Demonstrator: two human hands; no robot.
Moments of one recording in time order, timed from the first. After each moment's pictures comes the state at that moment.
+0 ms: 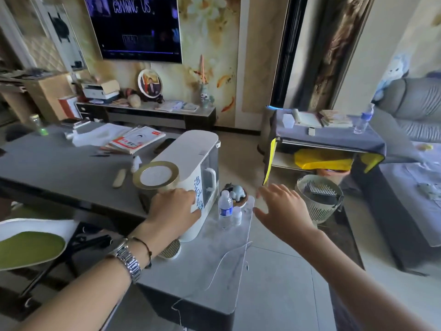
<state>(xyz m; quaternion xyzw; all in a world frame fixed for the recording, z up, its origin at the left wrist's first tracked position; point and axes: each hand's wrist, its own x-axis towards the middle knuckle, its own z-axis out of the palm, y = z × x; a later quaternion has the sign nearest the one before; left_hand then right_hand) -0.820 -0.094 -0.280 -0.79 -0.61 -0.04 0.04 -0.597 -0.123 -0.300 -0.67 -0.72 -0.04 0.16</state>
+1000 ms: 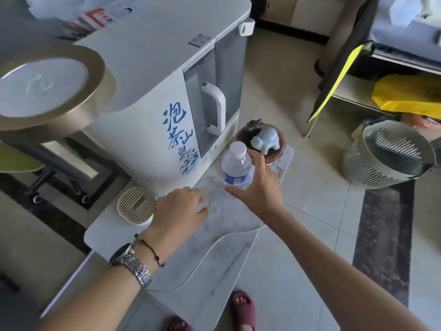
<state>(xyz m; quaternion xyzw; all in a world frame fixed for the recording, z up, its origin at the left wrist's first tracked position) -0.759 0.071 -0.561 -0.69 -0.71 0.04 -0.14 -0.593 0.123 -0.598 -0.63 -0.68 0.29 0.26</state>
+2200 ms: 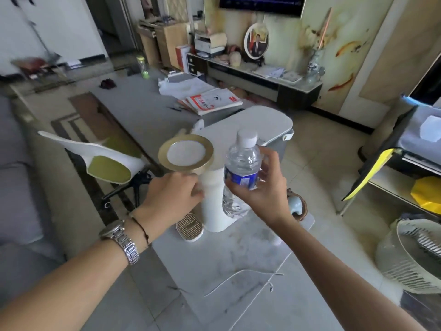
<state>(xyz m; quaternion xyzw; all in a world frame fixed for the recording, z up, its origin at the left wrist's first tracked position) -0.813 0.002 -0.347 -0.63 -0.78 -0.08 0.03 -0.637 0.078 -0.370 -0.39 -0.71 0.38 0.45</state>
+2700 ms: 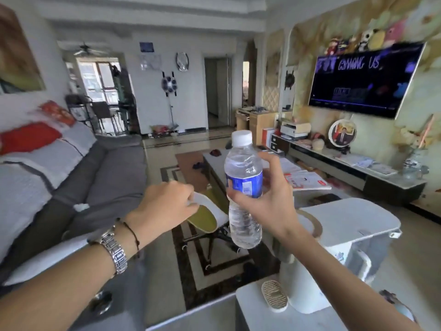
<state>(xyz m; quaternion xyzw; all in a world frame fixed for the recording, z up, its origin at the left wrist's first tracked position) -0.956 -0.227 -0.162 -0.48 -0.86 -0.04 0.16 -0.800 -0.088 -0.178 -0.13 -0.78 0.42 0.44</state>
